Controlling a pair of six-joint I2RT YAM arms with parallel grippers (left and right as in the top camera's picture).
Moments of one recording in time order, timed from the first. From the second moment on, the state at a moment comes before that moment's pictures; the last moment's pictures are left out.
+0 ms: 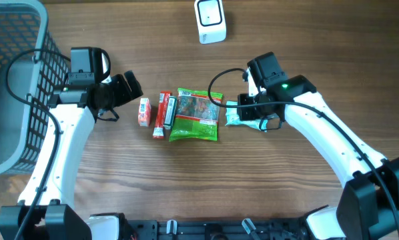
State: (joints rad) left arm 0.01 1.47 1.15 -0.78 0.10 -0.42; right arm 0.40 1.62 1.18 -0.82 -0.13 0.30
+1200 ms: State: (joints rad) left arm 0.01 1.47 1.15 -0.78 0.10 -0.42; right arm 0.35 1.75 0.97 -0.41 -0.20 0.24
